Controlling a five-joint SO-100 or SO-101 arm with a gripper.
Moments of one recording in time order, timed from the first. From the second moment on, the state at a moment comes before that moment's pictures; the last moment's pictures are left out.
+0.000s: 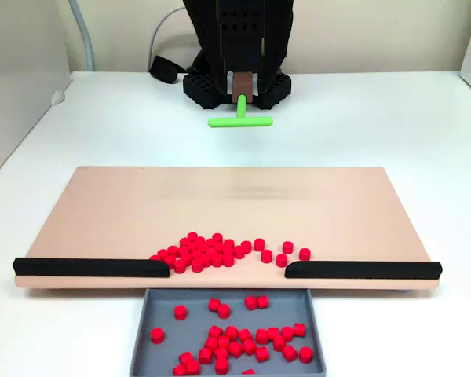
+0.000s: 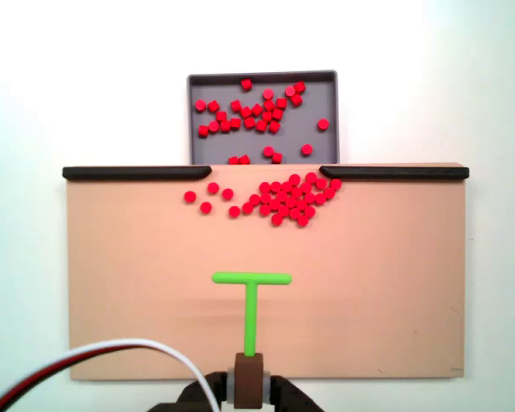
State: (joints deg) arm 0.1 99.2 93.1 90.8 -85.5
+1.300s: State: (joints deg) arm 0.0 98.9 93.1 90.8 -87.4
